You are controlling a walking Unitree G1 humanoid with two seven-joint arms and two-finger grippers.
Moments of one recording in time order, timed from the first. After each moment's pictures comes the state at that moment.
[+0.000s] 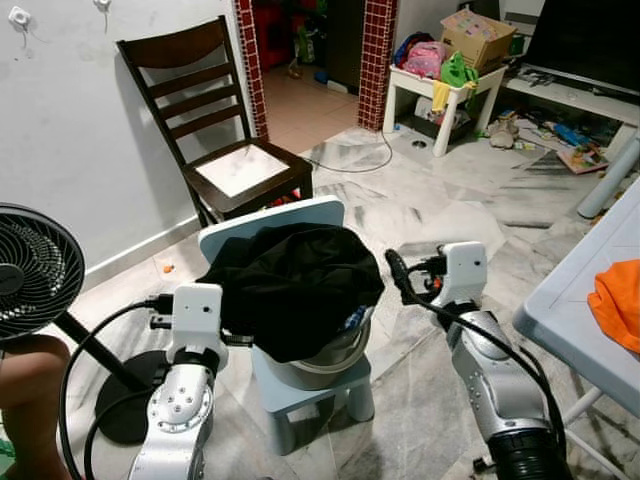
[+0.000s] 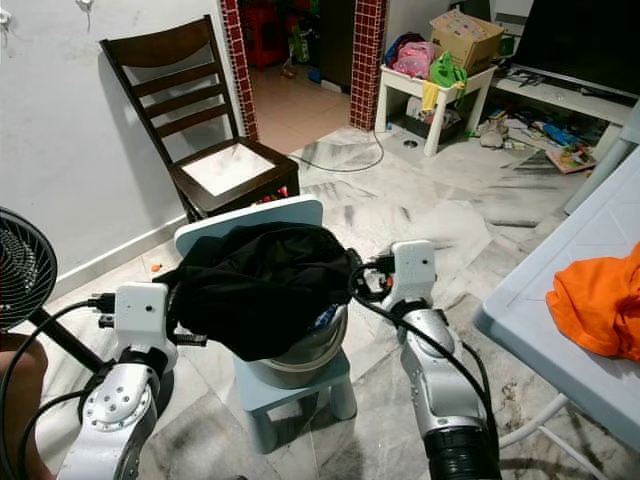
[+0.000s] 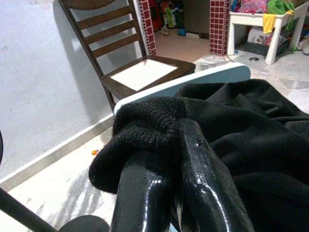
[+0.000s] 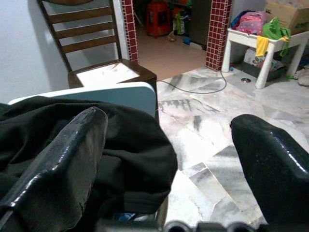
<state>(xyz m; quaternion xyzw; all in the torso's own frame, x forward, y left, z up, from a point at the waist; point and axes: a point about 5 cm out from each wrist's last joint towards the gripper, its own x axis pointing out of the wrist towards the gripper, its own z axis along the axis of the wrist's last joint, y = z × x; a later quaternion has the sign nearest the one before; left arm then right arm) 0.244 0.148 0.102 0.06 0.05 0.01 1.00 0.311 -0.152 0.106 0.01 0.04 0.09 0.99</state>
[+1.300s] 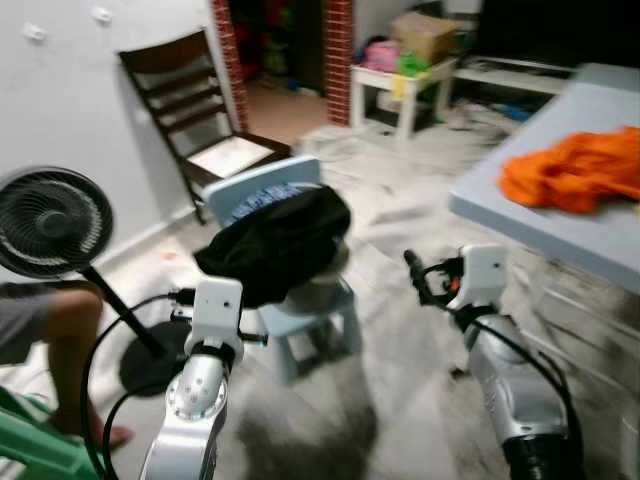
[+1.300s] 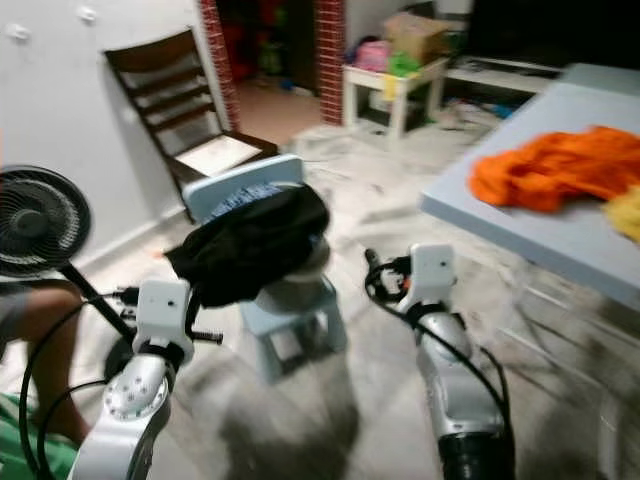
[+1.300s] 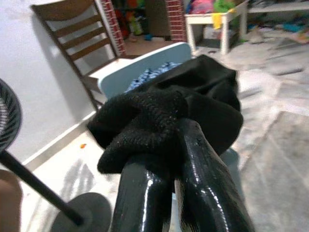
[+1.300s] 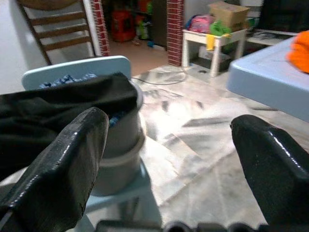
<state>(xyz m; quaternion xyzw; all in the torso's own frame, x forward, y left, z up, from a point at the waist) 0.256 0.133 0.103 0.07 0.06 -0.02 1.00 0.308 -0.167 0.107 0.00 0.04 0.06 1.00</state>
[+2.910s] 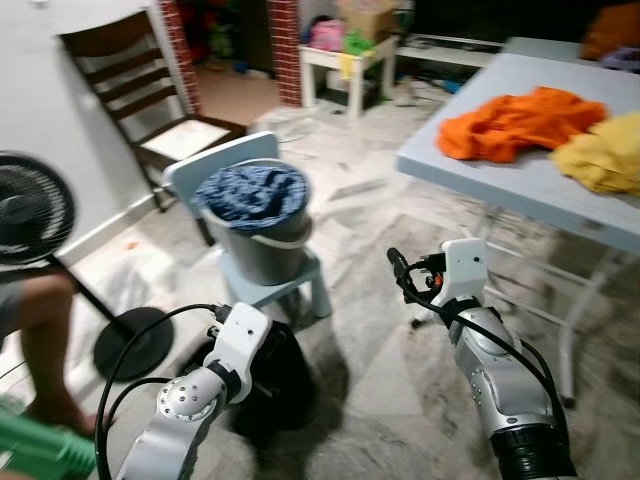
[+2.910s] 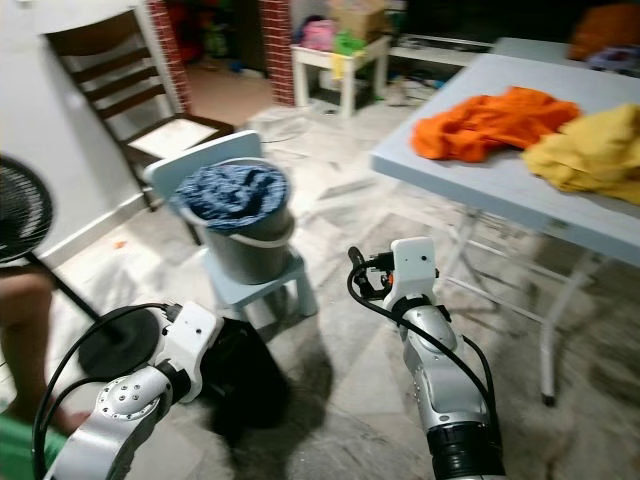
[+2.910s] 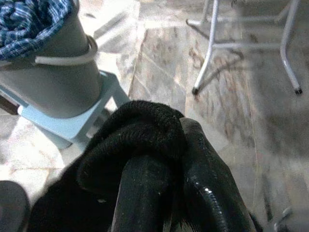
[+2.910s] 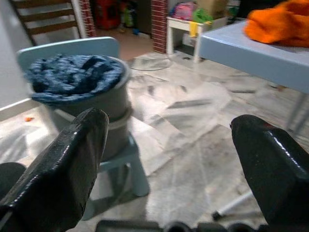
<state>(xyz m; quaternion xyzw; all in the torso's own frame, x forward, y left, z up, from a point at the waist) 0.245 0.128 0.070 0.08 0.18 -0.24 0.95 0.314 -0.154 0.108 -0.01 0.05 0.09 1.00</state>
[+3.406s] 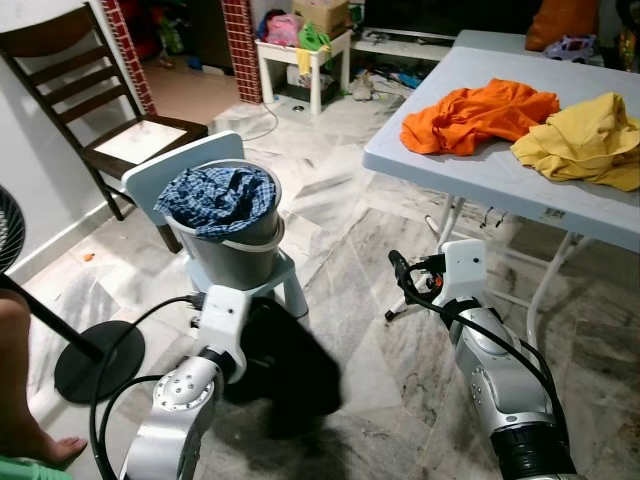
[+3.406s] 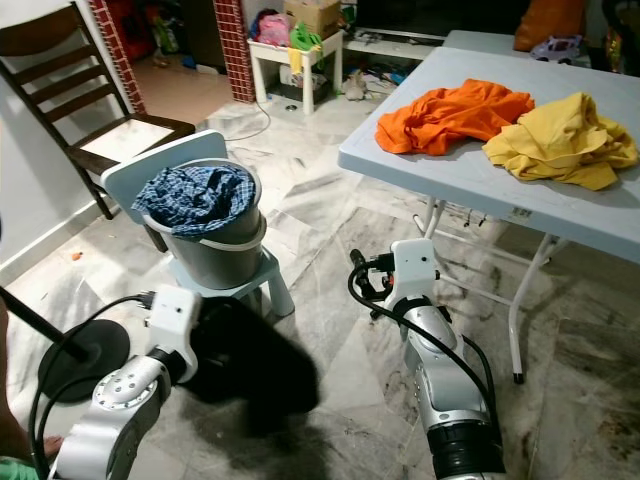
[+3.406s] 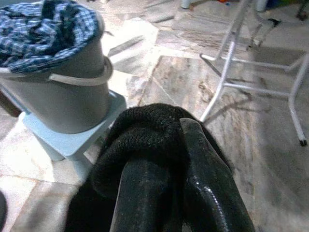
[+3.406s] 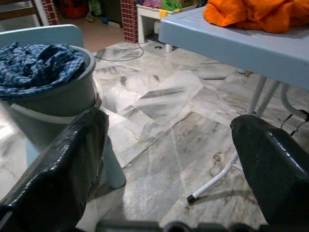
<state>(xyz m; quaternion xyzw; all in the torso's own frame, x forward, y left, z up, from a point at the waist) 0.258 0.139 0.082 0.01 0.14 -0.13 0.98 0.315 -0.157 0.105 -0.02 0.05 0.07 1.00</state>
